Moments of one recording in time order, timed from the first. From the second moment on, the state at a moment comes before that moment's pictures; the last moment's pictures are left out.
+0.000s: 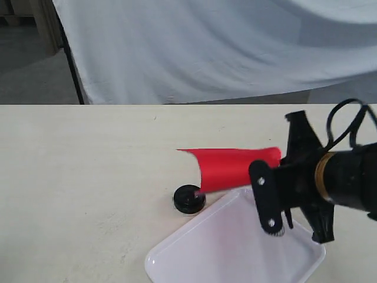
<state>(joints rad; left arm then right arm) -0.06 0.00 0.00 0.16 0.33 -0.25 0.56 1.37 -0.64 -1.17 0.30 -0.24</state>
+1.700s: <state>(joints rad) -0.06 0.00 0.00 0.16 0.33 -0.25 0.69 1.51 -0.62 -1.21 0.52 -0.25</state>
